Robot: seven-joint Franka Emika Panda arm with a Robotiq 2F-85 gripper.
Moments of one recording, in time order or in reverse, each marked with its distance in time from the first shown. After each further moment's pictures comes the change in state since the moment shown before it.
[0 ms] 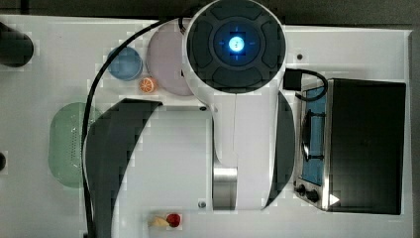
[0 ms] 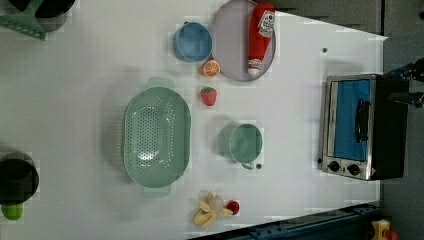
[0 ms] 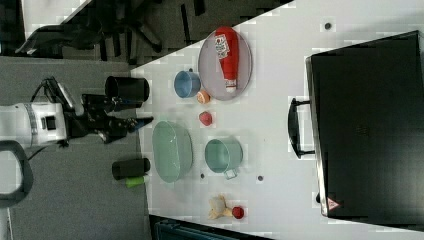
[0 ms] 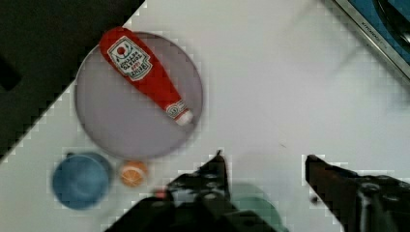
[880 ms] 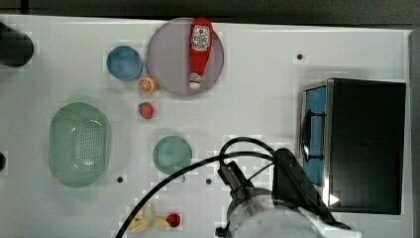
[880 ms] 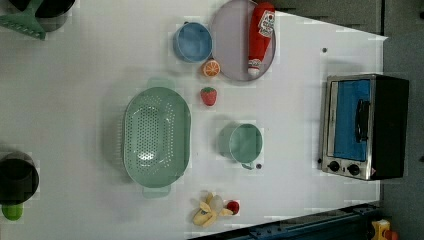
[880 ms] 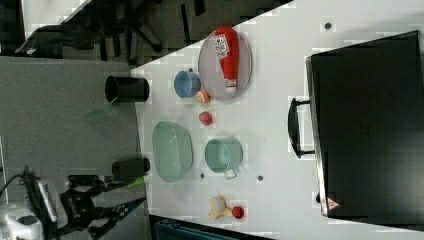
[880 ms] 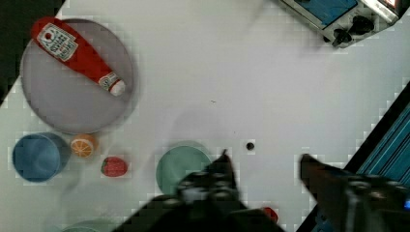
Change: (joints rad) arm -0.030 -0.484 -0.054 -0.308 -0.011 -0.159 0.069
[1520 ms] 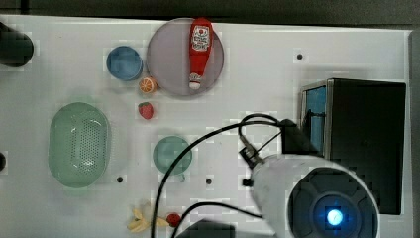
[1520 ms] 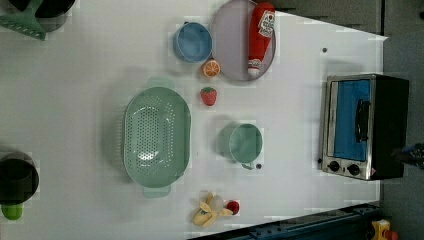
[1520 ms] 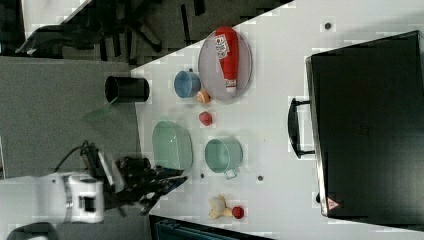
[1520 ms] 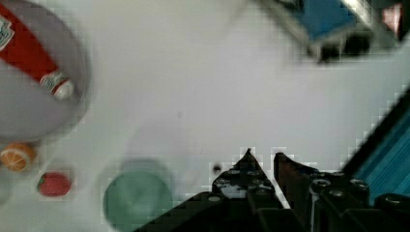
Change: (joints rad) arm 0.009 0.131 -0.089 -0.100 -0.074 0.156 -0.206
